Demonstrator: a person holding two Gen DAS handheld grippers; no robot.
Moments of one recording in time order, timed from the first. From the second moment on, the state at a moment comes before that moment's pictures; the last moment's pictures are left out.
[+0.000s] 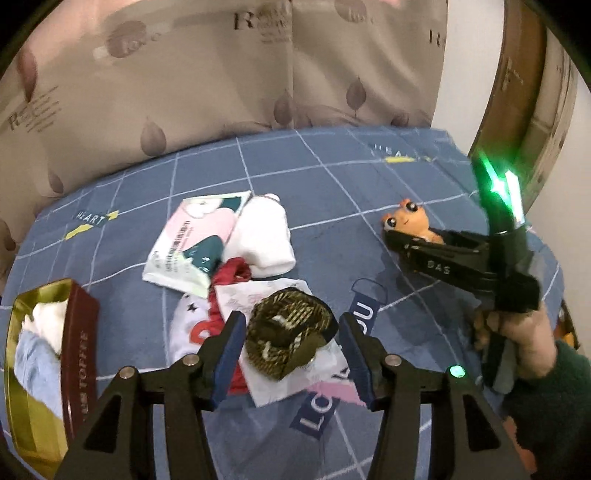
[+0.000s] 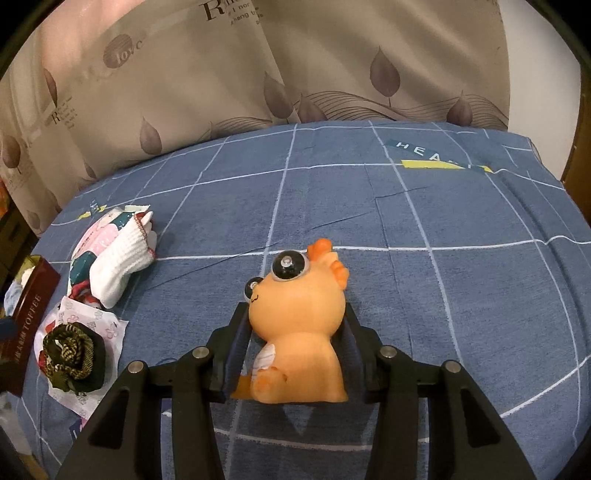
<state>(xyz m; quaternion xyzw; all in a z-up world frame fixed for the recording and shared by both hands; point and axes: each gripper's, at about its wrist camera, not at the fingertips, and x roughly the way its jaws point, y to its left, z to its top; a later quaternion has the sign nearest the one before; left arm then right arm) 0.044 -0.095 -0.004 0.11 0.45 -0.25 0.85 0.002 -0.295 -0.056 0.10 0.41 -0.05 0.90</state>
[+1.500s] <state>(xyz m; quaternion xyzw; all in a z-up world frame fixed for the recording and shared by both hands) 0.048 -0.090 -0.013 0.10 0.44 -0.28 0.85 0.002 -0.304 -0.058 0.14 0.41 -0.03 0.90</state>
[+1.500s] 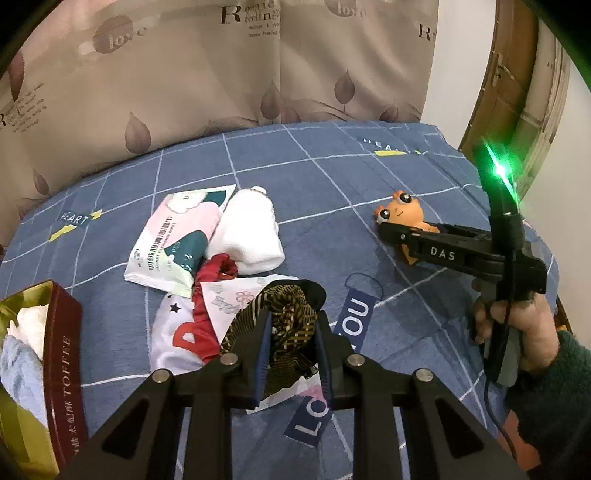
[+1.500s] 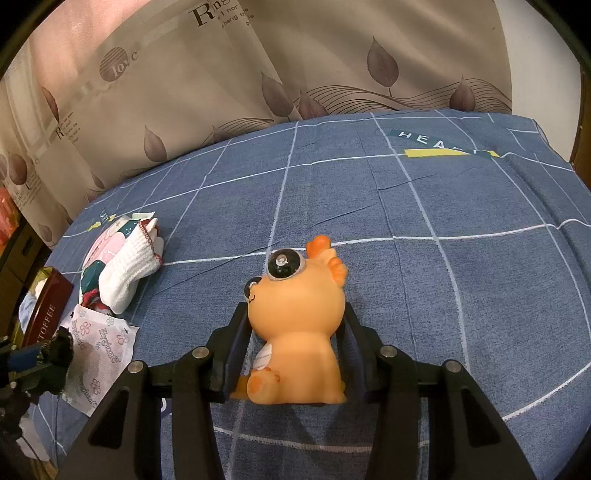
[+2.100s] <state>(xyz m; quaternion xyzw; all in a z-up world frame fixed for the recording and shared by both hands) 0.052 -0.026 0.030 0.08 0.41 -0.21 0.88 0.002 -0.304 -0.058 0.14 0.41 -0.03 0.90</state>
